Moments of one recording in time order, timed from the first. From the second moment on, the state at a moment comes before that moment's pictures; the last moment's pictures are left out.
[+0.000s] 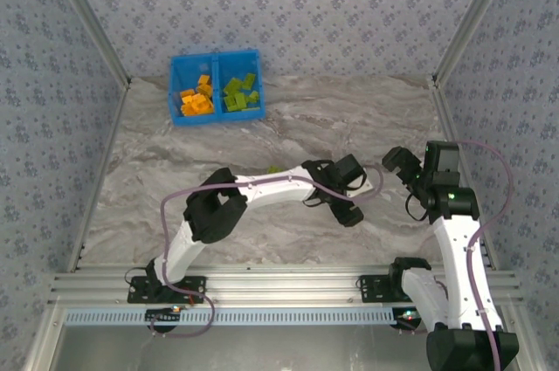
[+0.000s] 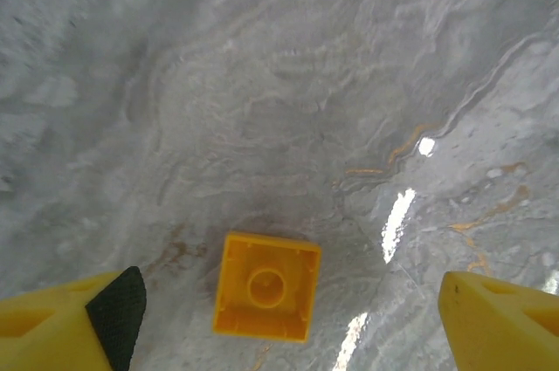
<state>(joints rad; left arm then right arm) -1.14 2.22 1.75 -0.59 0.12 0.00 -0.06 0.81 0.85 -0.83 -0.06 0.66</state>
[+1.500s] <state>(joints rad) -0.29 2.20 2.17 -0.76 -0.14 -0.24 -0.07 0.74 0.83 -0.87 -0.09 0.68</state>
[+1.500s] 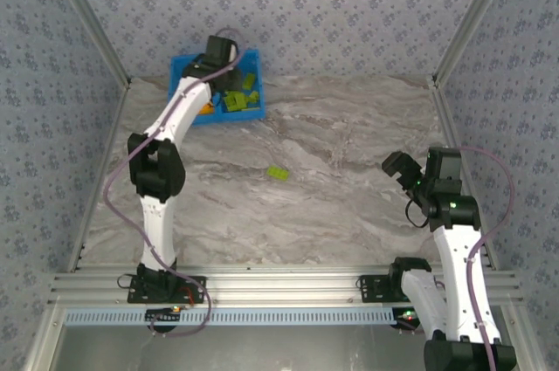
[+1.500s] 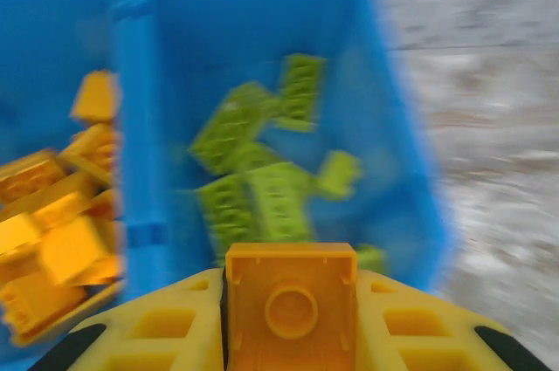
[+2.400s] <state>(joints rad) -0.05 2.56 2.64 -1.00 0.09 -0.44 -0.03 0.73 0.83 -0.80 -0.18 0.61</state>
